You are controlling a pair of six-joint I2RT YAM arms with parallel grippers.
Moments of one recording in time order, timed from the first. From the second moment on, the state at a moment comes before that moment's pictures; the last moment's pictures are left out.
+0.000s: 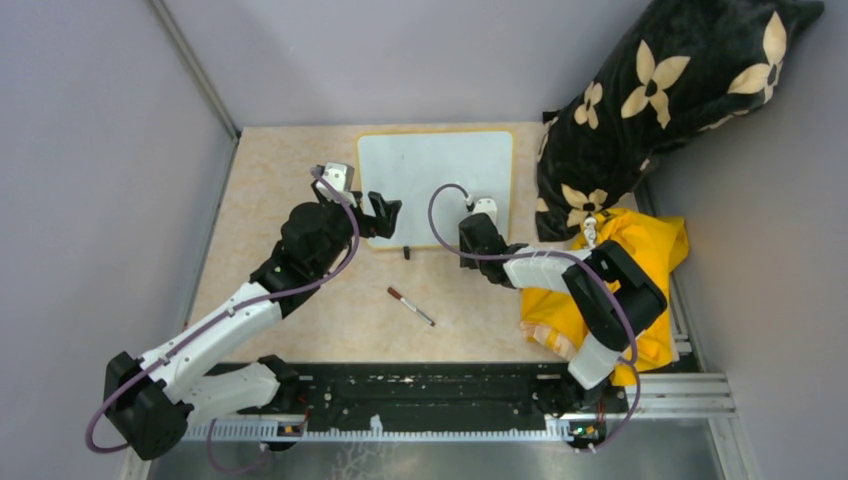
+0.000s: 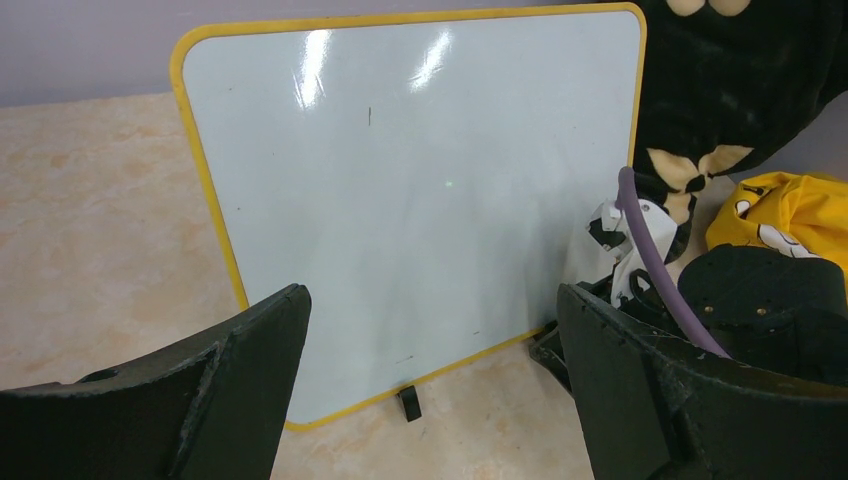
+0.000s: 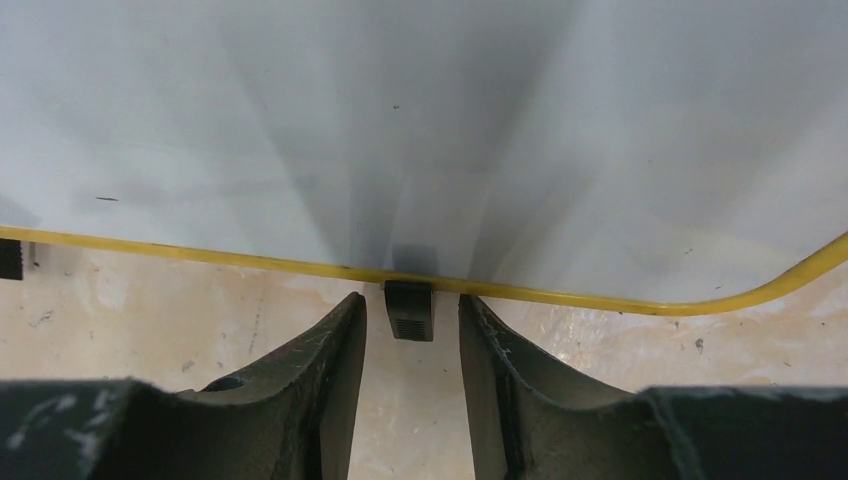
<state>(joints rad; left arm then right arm) -0.69 1.04 0.79 0.18 -0.24 -0.24 0.66 1.64 0.77 0.10 0.33 0.41</state>
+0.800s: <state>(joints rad) -0.69 1.04 0.79 0.18 -0.24 -0.24 0.65 1.68 0.79 0.12 0.34 0.27</state>
